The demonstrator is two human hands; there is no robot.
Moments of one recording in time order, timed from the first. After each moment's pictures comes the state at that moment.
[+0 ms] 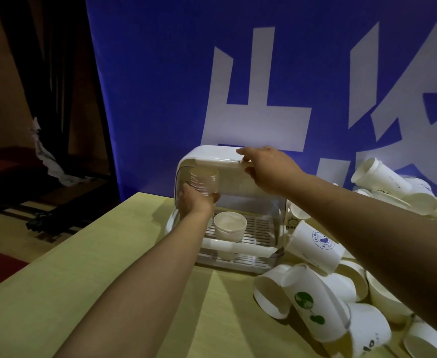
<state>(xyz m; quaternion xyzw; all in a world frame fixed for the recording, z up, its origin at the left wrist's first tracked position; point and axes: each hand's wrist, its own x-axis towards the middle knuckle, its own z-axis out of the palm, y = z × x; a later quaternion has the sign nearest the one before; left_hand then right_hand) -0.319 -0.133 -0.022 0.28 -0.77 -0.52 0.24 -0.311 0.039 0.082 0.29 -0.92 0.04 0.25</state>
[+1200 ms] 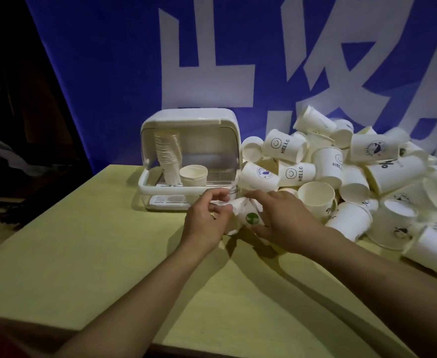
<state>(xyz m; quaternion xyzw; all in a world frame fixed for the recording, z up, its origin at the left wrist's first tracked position) -0.111 -0.029 -0.063 -0.03 -0.80 -0.57 0.17 -0.110 0.154 -0.029 0.19 -0.97 0.09 0.11</state>
